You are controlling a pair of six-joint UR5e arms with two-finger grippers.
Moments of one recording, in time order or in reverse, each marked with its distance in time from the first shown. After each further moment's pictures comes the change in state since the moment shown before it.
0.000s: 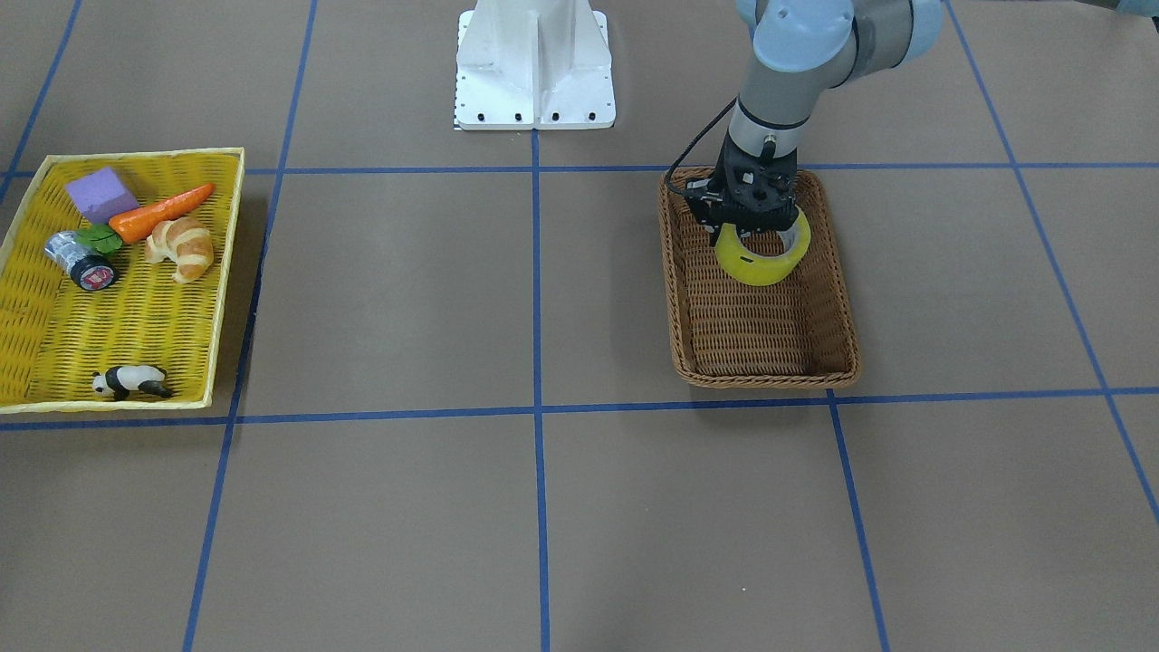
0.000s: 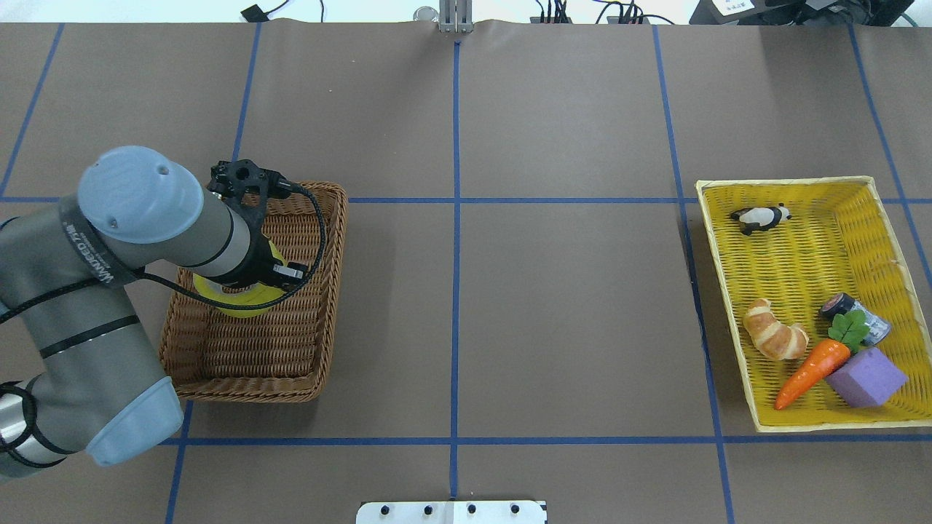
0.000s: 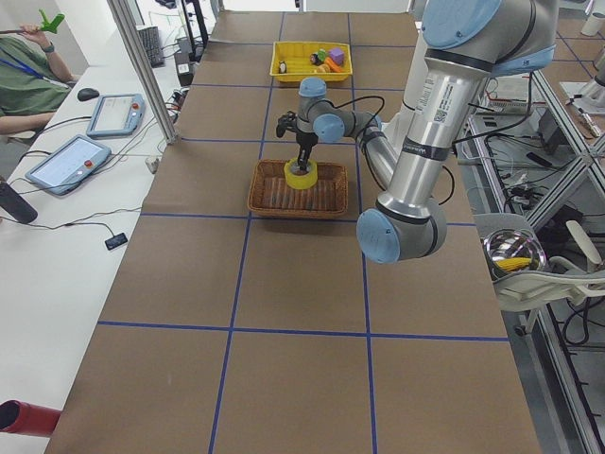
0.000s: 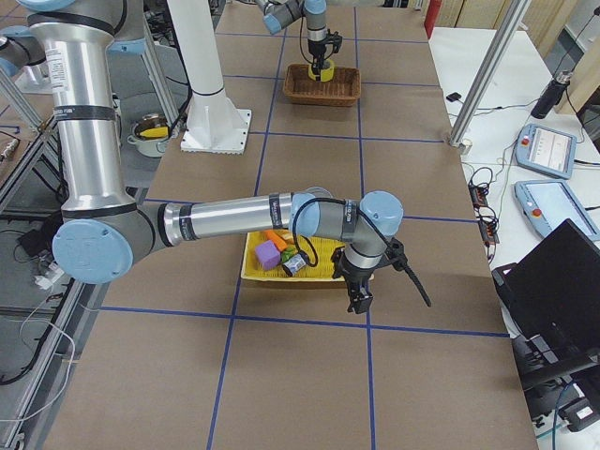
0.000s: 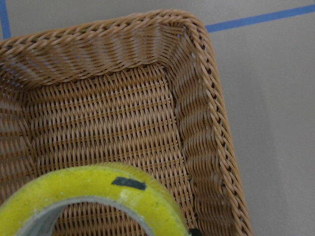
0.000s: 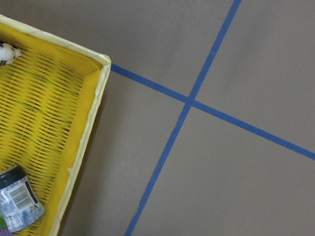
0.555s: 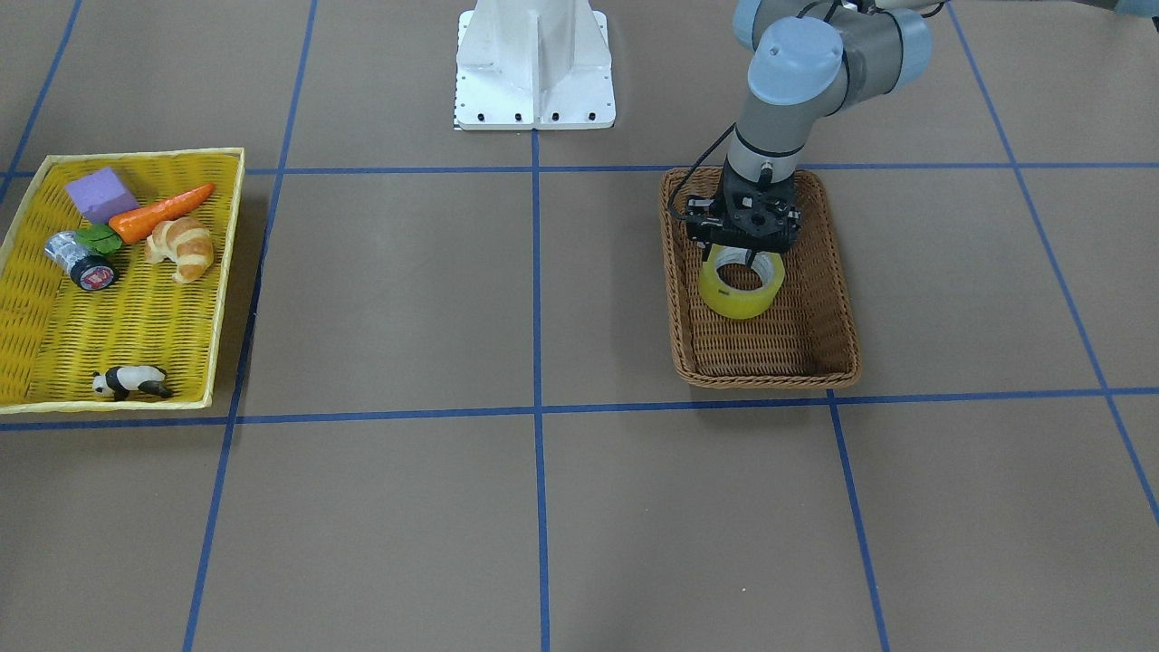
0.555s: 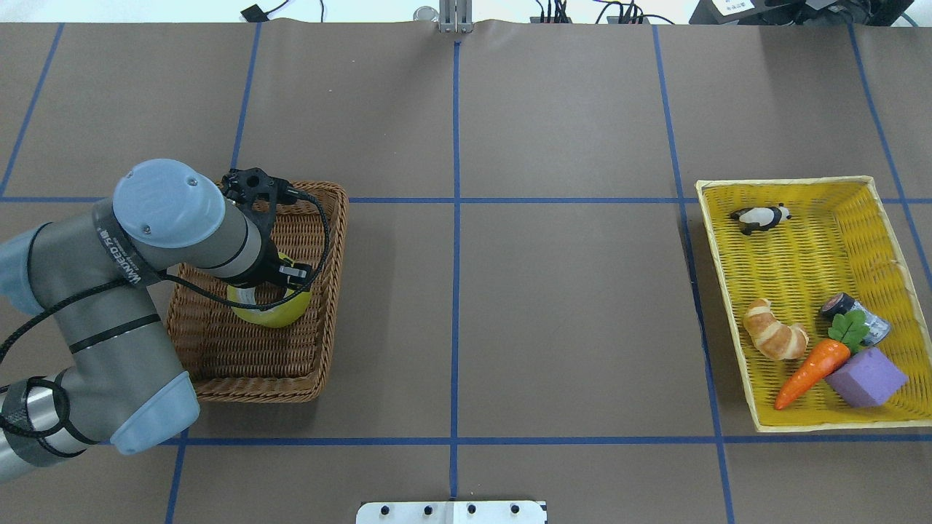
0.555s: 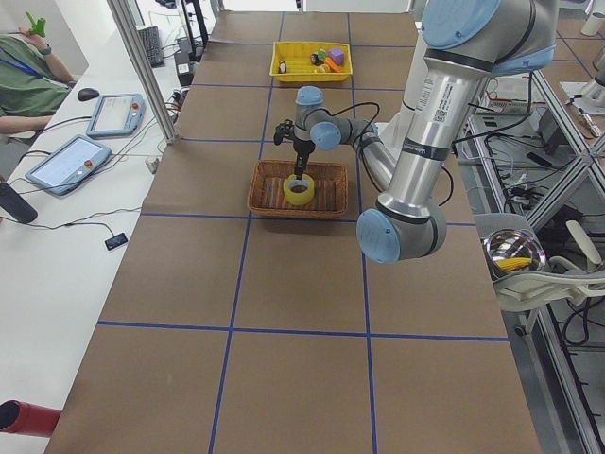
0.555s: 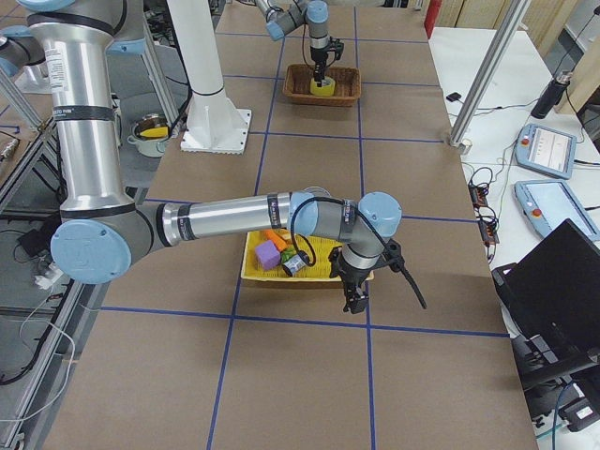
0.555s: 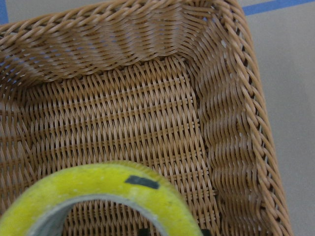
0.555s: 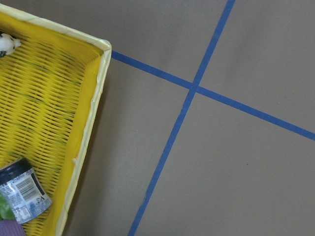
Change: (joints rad) left arm -0.003 0.005 0.035 -0.046 0.010 -0.001; right arm 0.000 -0.007 0.008 -0.010 0.010 0.002
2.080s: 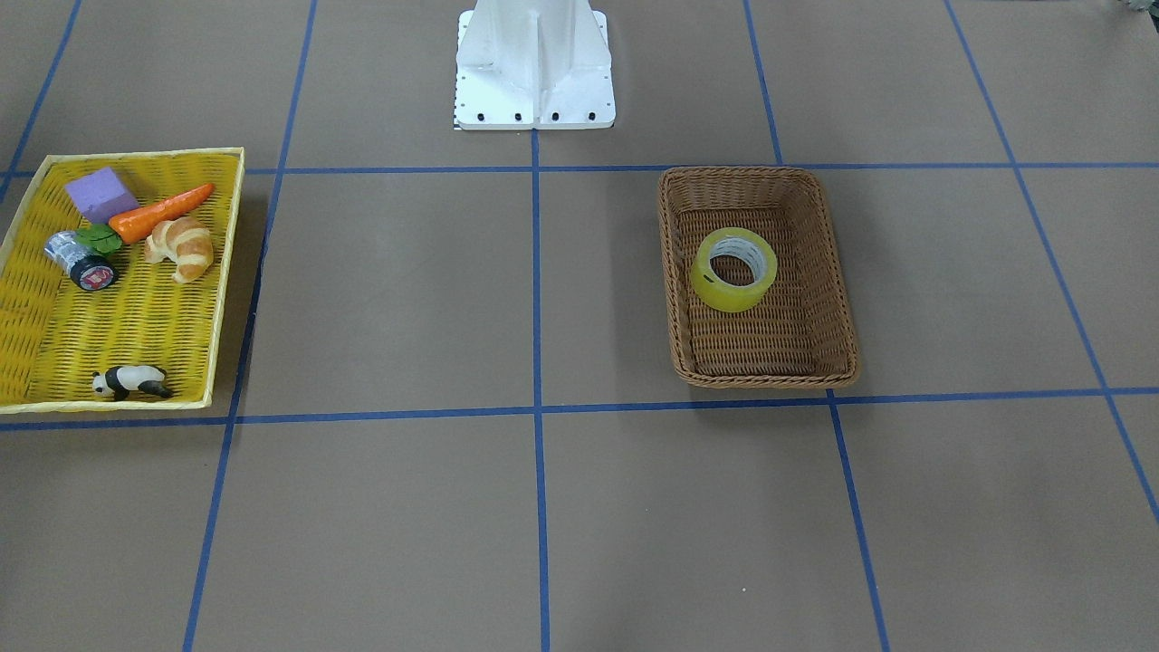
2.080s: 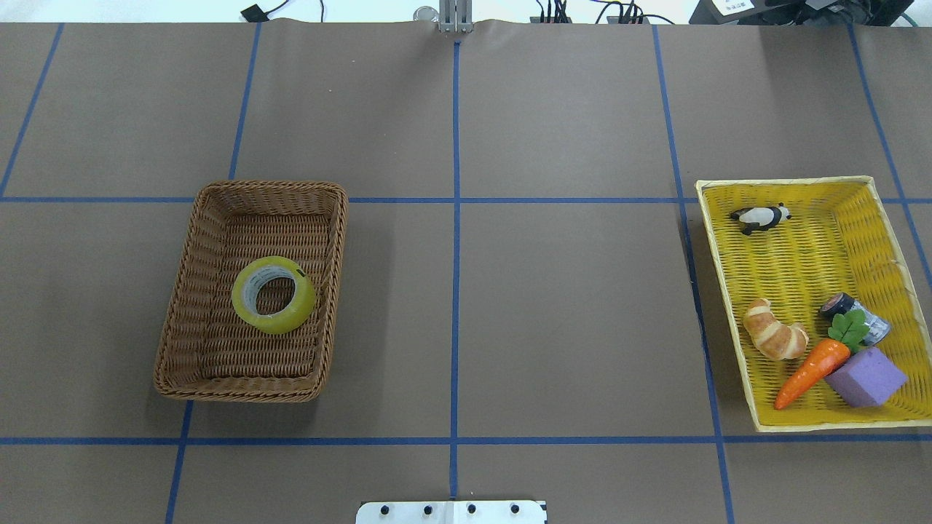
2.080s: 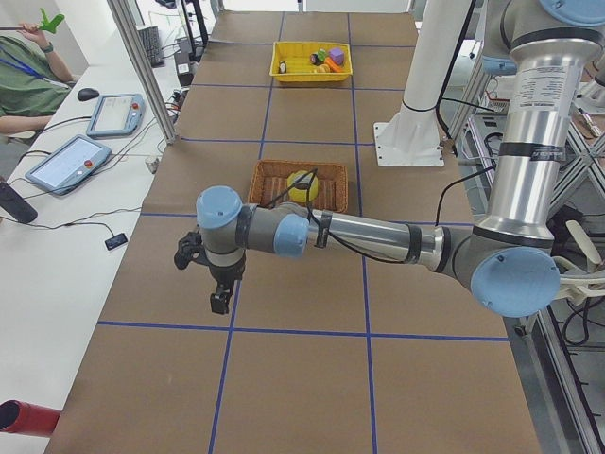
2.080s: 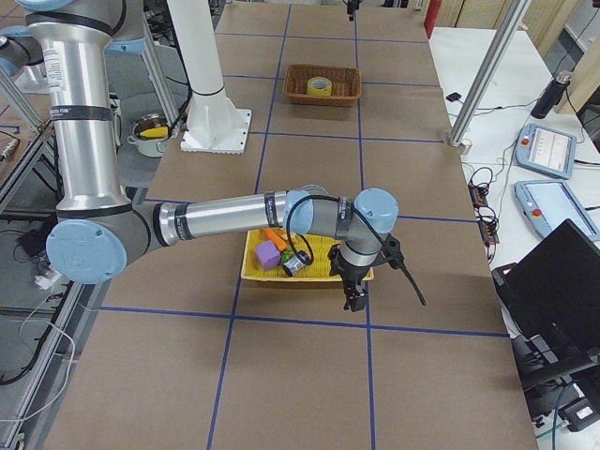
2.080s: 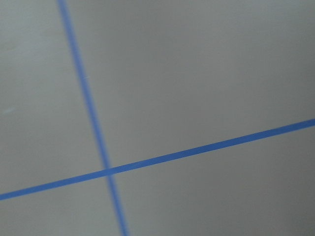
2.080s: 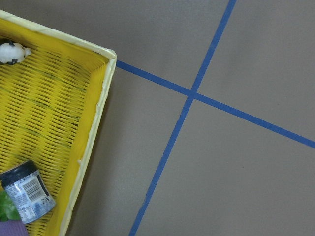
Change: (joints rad) left arm -0.965 0.279 0.338 -0.007 -0.390 0.990; right arm 0.060 -0.029 0.036 0.005 0.005 0.003
